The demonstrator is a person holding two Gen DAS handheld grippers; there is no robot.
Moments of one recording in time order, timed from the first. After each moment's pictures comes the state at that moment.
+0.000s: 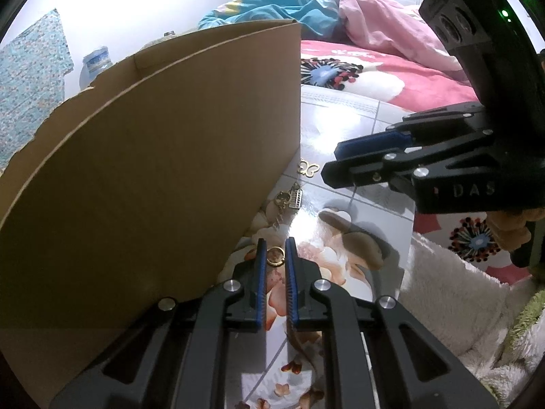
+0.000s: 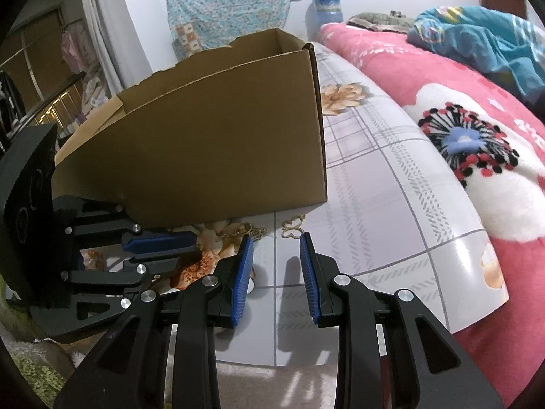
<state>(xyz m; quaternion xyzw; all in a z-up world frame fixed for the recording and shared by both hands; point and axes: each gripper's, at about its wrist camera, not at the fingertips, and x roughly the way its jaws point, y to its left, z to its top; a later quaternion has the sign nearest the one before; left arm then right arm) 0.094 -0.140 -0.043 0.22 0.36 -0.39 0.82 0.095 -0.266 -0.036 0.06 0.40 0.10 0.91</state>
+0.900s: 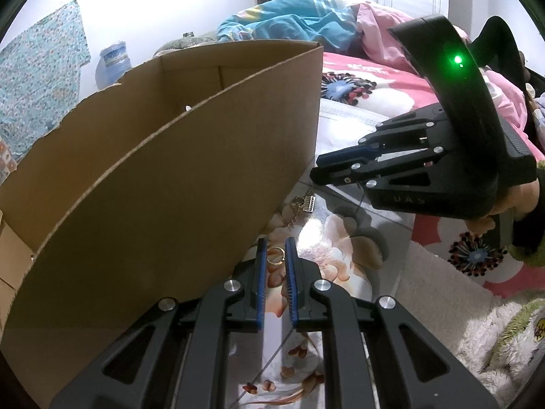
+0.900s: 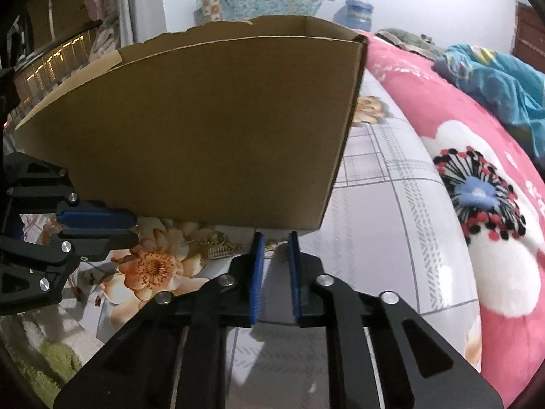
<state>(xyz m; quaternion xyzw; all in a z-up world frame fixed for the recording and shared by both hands) 0.093 -0.124 -0.029 0.19 0.36 -0.37 0.83 0.119 -0.252 -0.043 -0.07 0.41 0.11 0.90</state>
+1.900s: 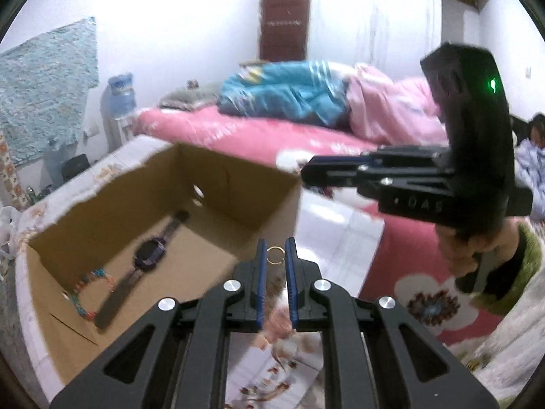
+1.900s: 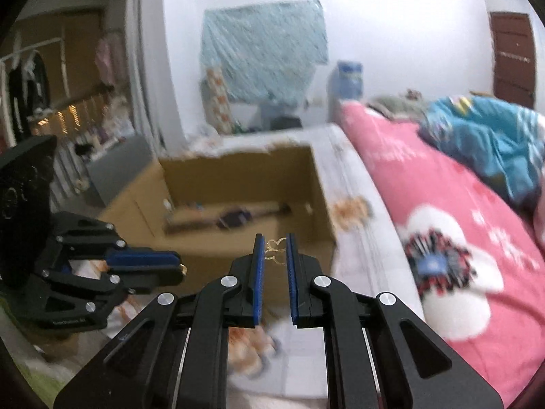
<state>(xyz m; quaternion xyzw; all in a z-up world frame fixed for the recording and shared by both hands) 0.080 -0.096 0.078 0.10 0.28 -0.40 0.87 0.081 -0.250 0.080 0.01 0.26 0.15 0.95</state>
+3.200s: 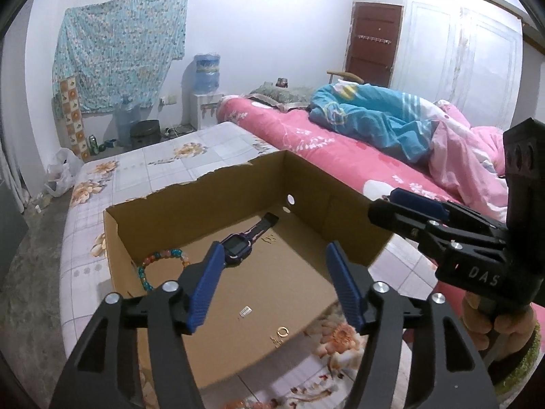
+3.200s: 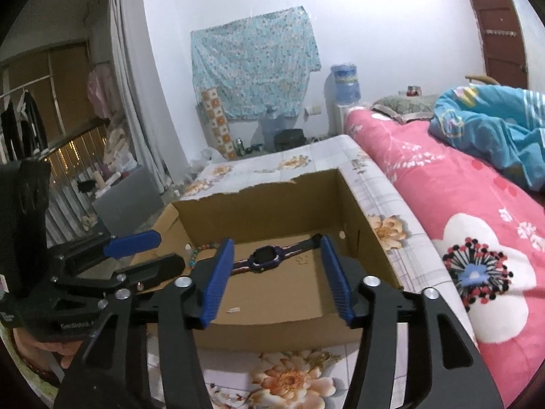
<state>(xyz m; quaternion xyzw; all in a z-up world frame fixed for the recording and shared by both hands) 0.112 -0.043 0.103 0.03 0.32 -0.25 0.91 0.095 -0.220 0.092 0.08 0.26 0.12 0.96</state>
